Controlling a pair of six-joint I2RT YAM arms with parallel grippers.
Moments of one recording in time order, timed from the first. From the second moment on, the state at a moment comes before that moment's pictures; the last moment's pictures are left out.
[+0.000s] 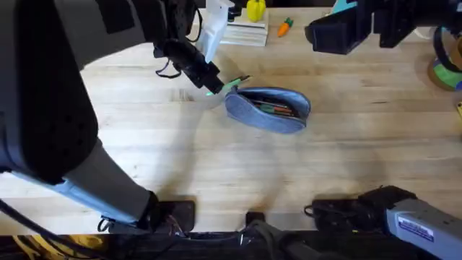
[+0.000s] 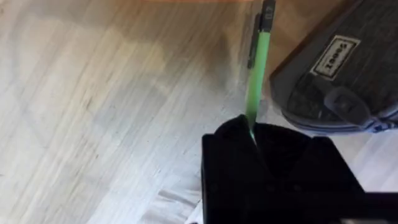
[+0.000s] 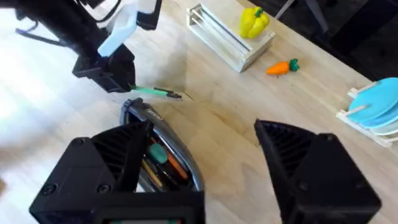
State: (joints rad) left arm -0.21 1.83 1.26 -0.80 0.42 0.65; right arm 0.24 1.10 1.31 -0.83 -0.28 -0.28
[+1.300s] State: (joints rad) left arm -0.48 1.65 1.31 -0.83 0.78 1.04; right arm 0.24 0.69 1.31 -1.02 -0.15 -0.28
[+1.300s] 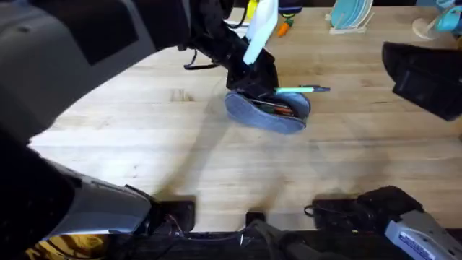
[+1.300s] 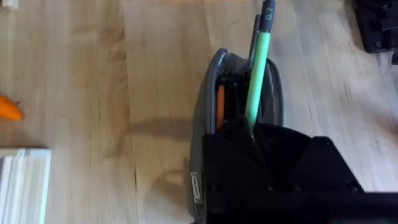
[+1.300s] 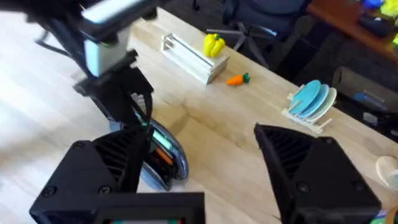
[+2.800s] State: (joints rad) left arm -0.54 1.79 1.32 -0.90 0.49 1.10; right arm 0.24 0.65 1.31 -1.02 -0.15 -0.28
